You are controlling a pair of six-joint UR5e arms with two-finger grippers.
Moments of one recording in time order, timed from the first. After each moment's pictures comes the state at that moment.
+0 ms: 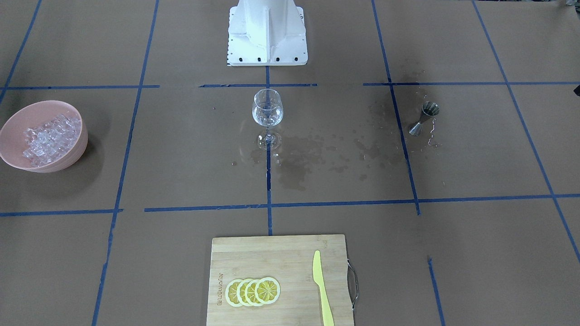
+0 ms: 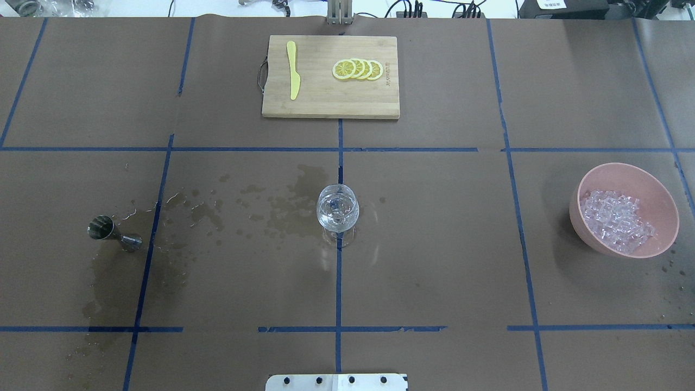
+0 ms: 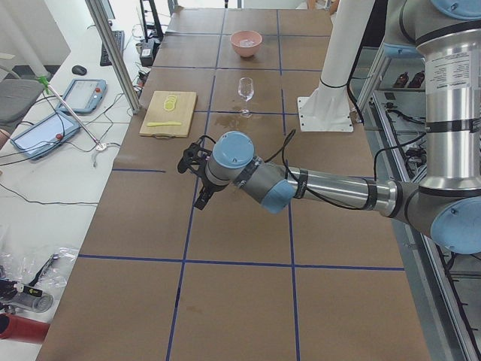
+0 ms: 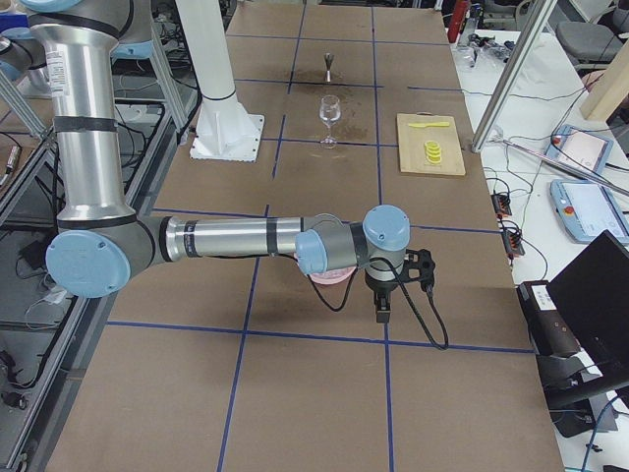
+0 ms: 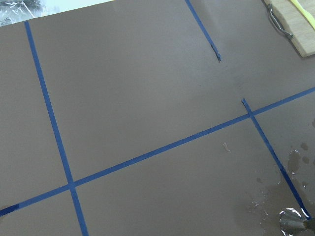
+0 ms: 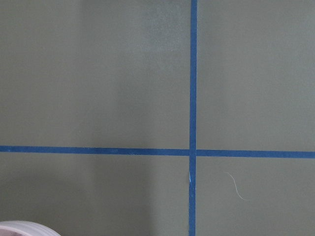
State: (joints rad) left arm -1.51 -1.44 -1.84 -2.17 -2.51 -0.24; right arm 1.52 -1.52 1.59 -1.42 2.35 0.19
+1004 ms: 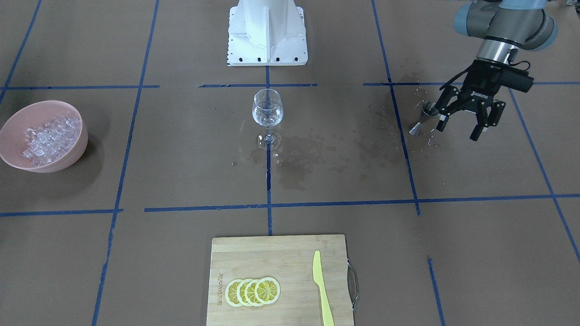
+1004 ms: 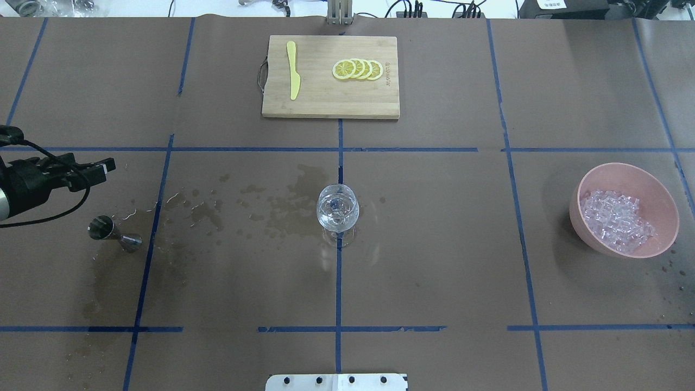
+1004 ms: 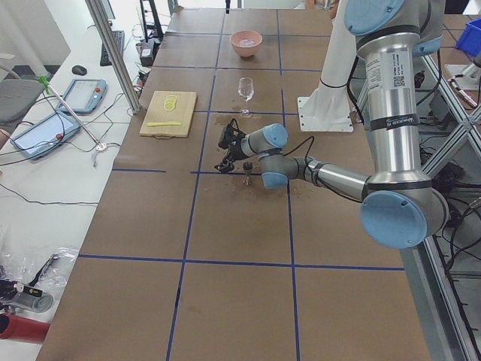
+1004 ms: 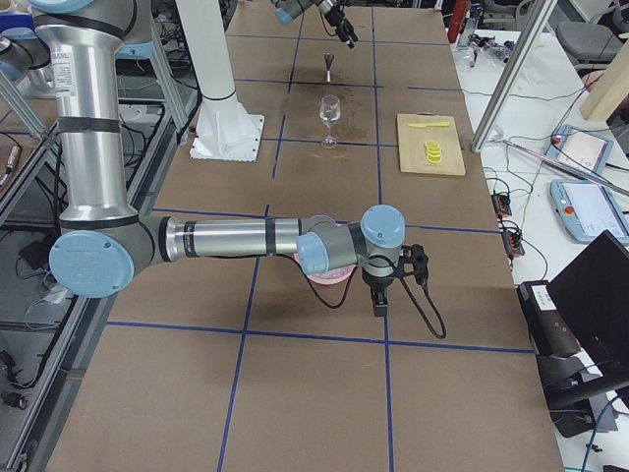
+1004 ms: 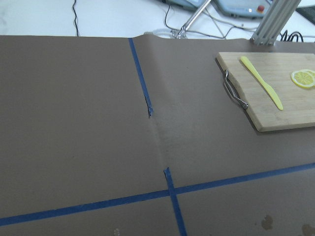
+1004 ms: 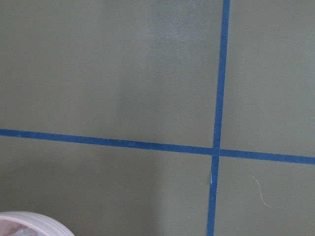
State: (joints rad) left arm -0.64 -1.37 -1.90 -2.72 -1.39 -1.04; right arm 1.46 -1.53 1.59 -1.36 2.35 0.19
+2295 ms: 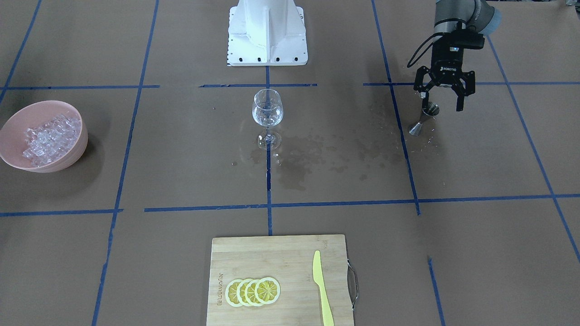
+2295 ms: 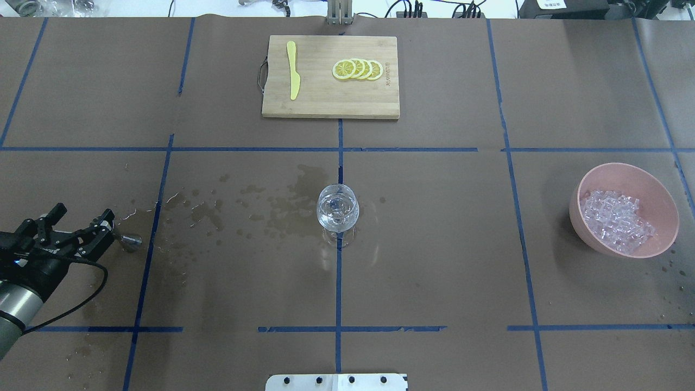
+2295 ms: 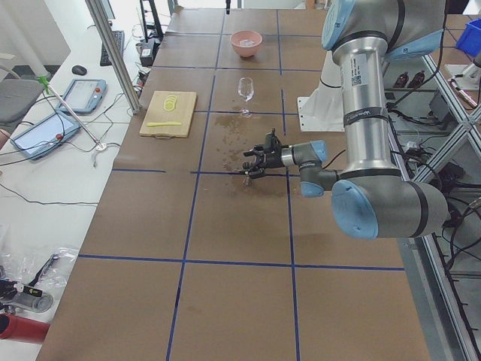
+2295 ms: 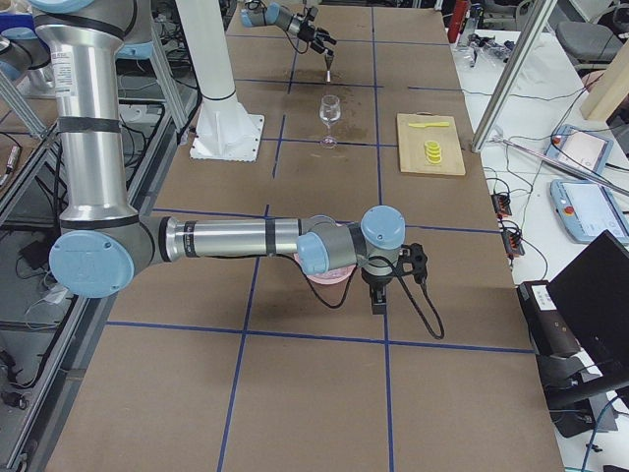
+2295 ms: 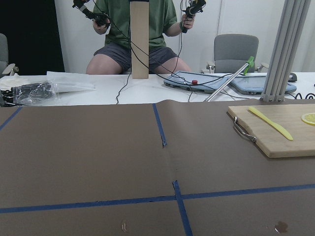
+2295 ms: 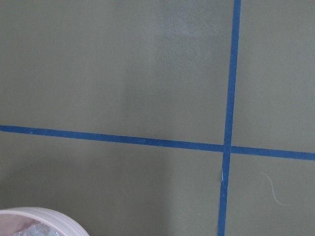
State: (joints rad) left arm -0.12 -1.25 -1.87 -2.76 -0.53 -1.15; right arm 1.46 -1.54 1.59 -1.36 2.39 0.19
